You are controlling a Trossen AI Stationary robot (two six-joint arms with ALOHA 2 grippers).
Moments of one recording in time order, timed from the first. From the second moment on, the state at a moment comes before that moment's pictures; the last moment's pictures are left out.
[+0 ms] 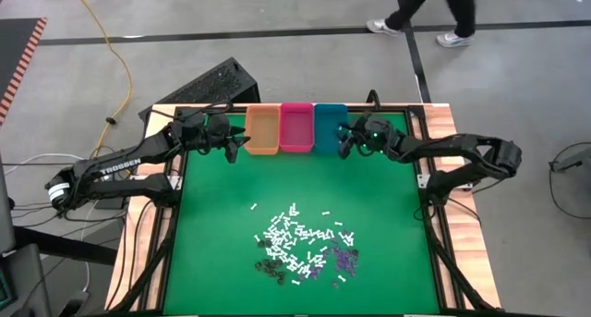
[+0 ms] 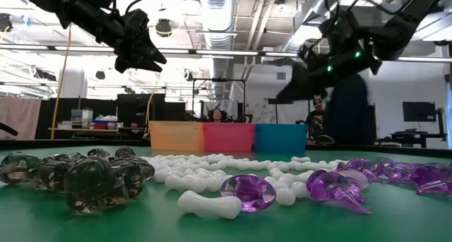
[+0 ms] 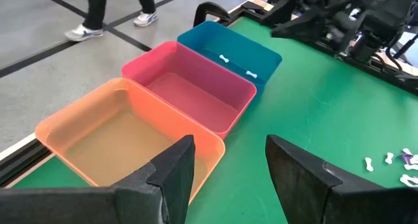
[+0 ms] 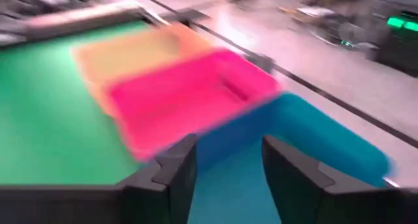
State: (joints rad) left arm 0.57 0.88 0.59 -0.05 0.12 -0.17; right arm -0.49 1.29 0.49 0.53 0.06 0.05
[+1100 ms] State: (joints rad) left arm 0.57 0.88 0.59 -0.05 0.12 -0.16; right arm 0.23 1.55 0.48 0.57 0.18 0.24
